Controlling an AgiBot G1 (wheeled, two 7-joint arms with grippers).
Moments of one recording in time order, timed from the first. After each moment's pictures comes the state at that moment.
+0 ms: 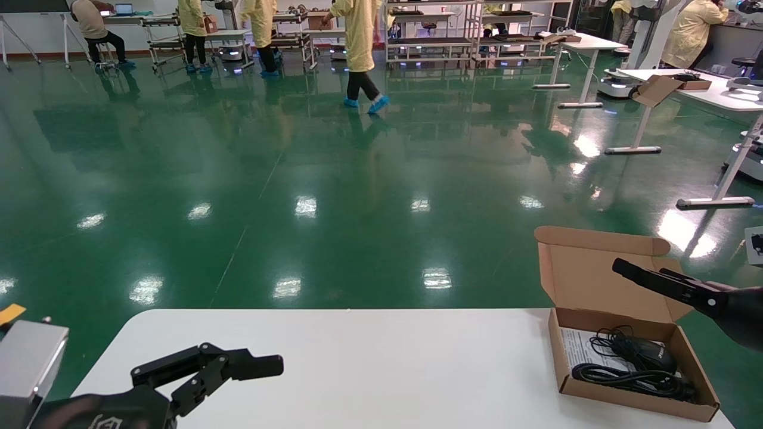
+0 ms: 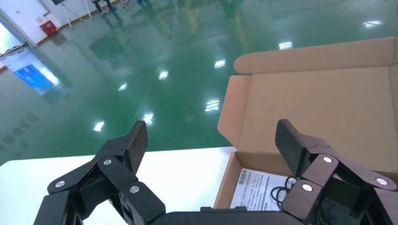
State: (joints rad) left arm -1.08 0.56 0.39 -1.23 0.63 1.42 -0.12; right arm 1.58 -0.84 -0.45 0.08 -1.00 -1.01 0.25
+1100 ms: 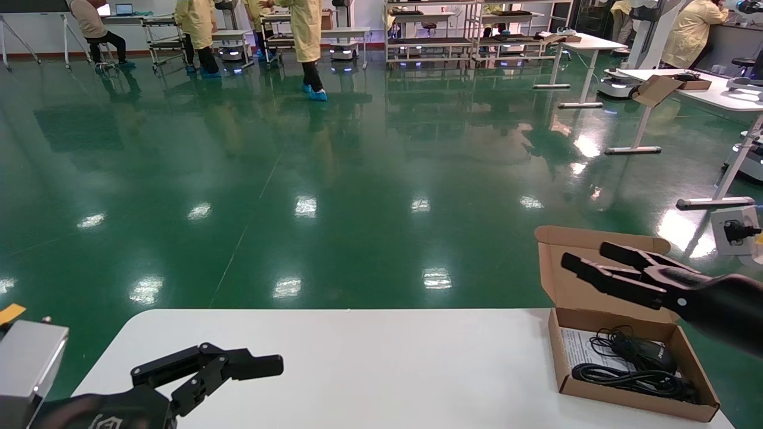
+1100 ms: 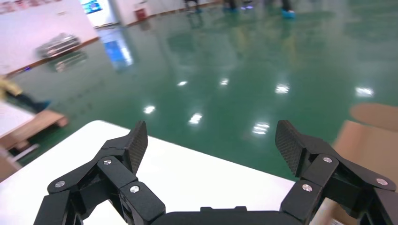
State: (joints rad) left arm -1.08 0.56 0.39 -1.23 0.63 1.42 -0.12; right arm 1.40 -0.76 -0.39 0.51 -0.90 -1.18 0.22
